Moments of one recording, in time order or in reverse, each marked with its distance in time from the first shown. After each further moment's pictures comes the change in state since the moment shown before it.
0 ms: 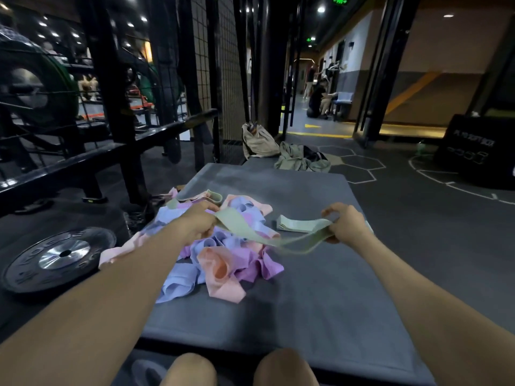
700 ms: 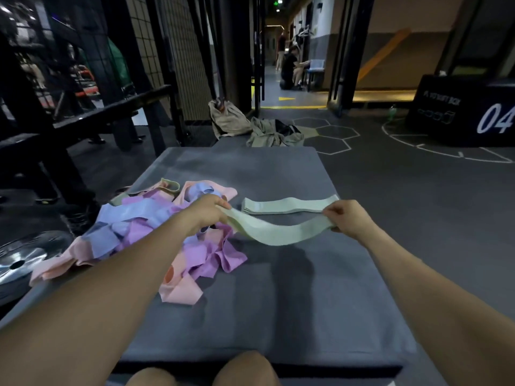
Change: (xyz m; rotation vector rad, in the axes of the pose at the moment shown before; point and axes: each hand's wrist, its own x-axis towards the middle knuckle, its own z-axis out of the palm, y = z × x) left_hand 0.042 0.012 0.109 0.363 -0.172 0.091; right_hand 0.045 0.115 -0.029 0.093 0.010 0.114
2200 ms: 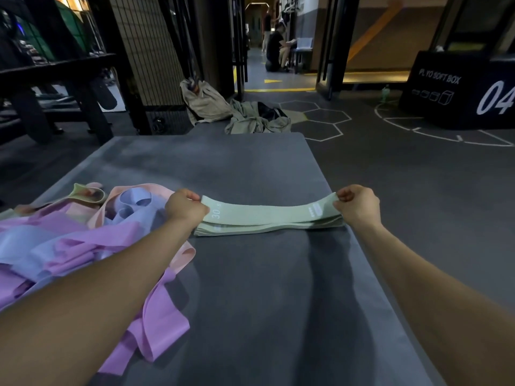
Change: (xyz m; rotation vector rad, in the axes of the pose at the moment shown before) left_hand 0.182 -0.003 0.091 -0.071 0.472 -0.104; right_hand 0.168 0.082 0.006 -0.029 0.372 0.066
